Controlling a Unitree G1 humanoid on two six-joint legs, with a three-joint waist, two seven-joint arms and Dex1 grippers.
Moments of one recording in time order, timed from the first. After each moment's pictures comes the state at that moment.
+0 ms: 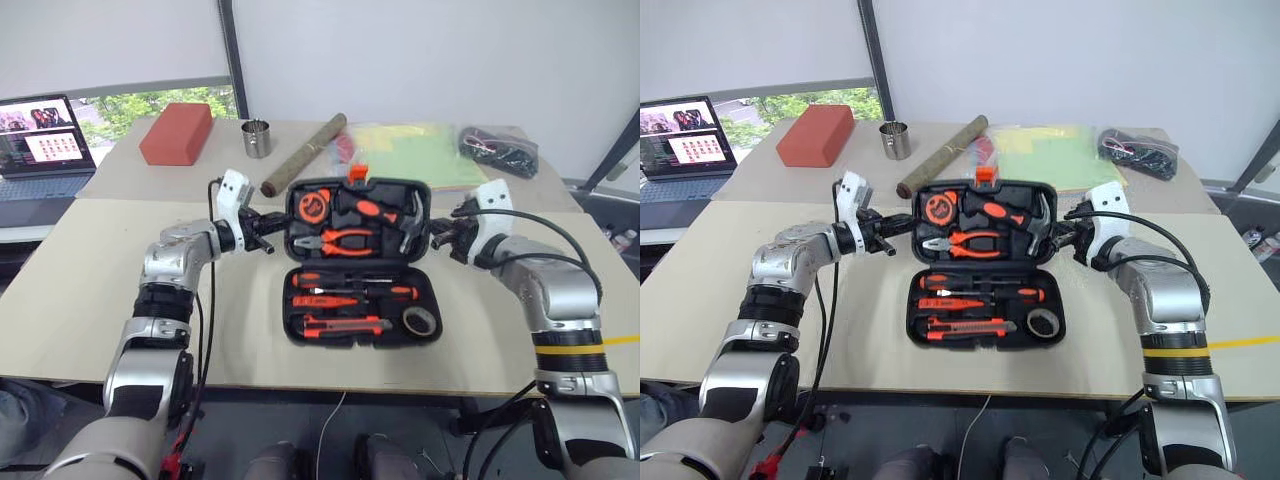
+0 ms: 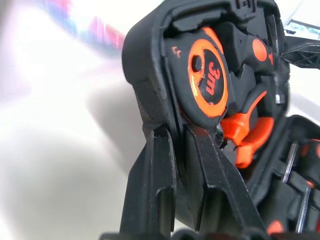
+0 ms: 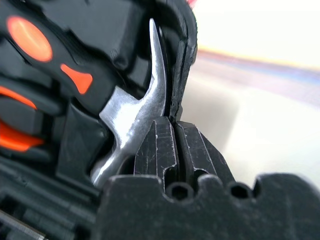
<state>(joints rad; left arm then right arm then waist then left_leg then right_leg) -0.92 0.40 0.08 0.58 -0.25 0.38 -0.93 -0.65 -0.57 -0.08 0.10 0.26 0.59 0.49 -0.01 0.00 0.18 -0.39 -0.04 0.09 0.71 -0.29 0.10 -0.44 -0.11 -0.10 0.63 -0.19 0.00</state>
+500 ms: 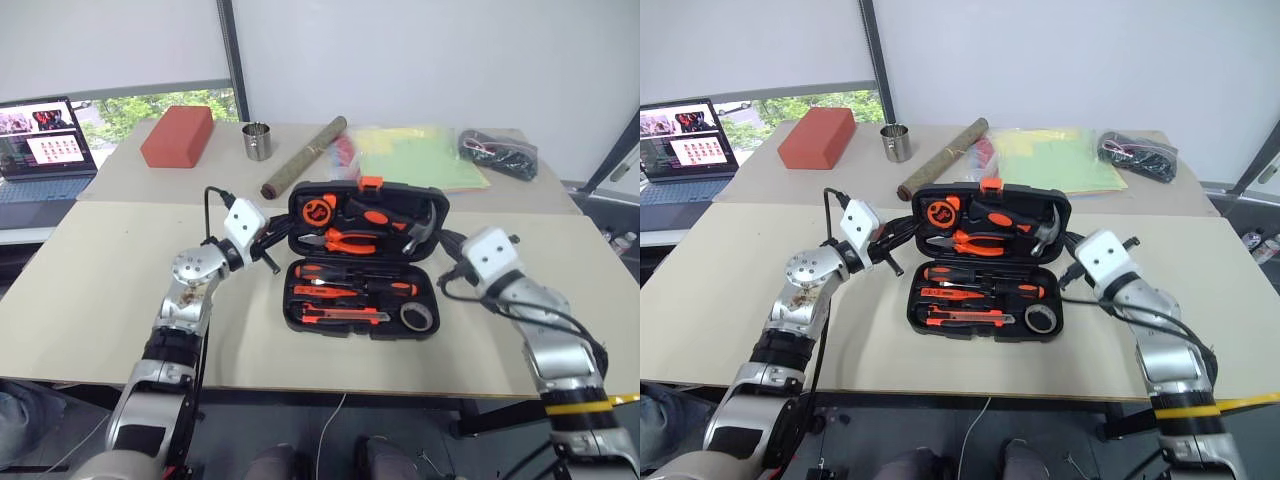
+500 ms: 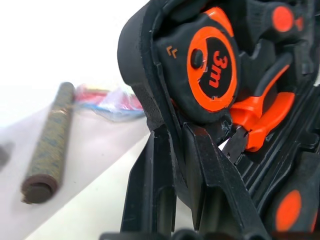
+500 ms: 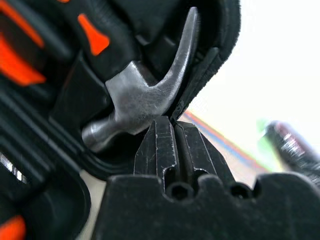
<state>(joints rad) -0.65 0.37 0.00 0.40 -0.10 -0.15 -0.73 -0.28 -0.62 -0.05 -0.01 -0.03 -0.10 0.41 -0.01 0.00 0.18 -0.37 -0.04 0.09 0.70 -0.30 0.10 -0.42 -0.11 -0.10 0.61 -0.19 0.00</state>
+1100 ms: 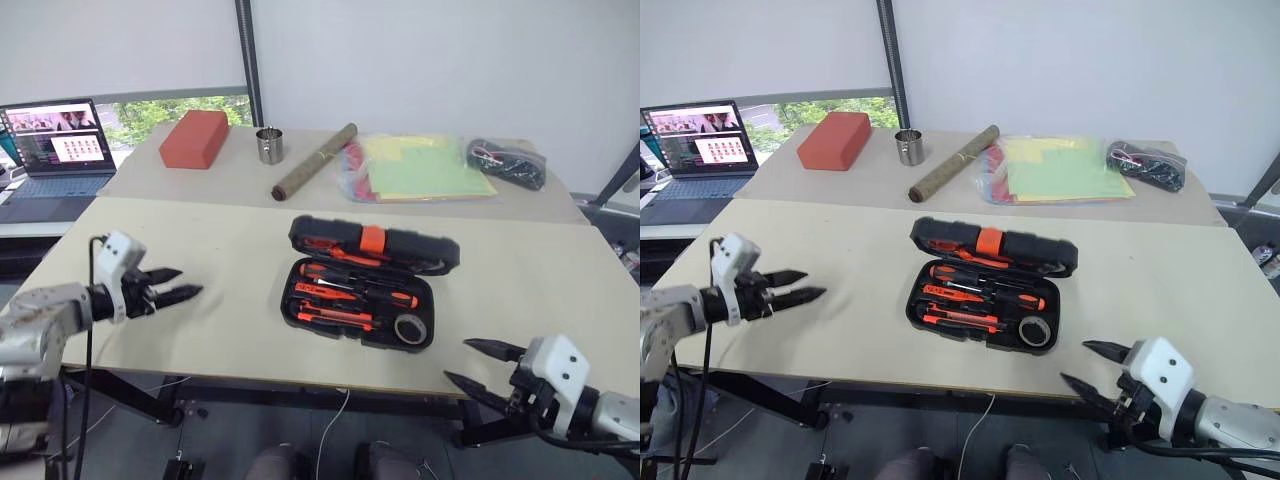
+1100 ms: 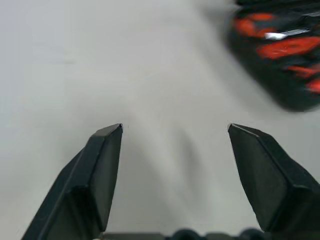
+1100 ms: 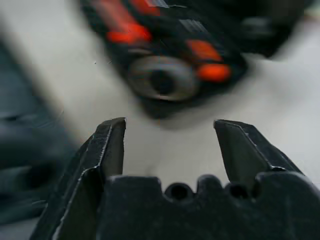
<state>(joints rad) -0.42 0.90 0.17 0.26 -0.43 0.56 -1.02 0.49 -0.82 -0.37 -0.65 0.47 0.29 0.81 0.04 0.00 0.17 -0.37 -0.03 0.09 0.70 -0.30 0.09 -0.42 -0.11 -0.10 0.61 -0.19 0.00</state>
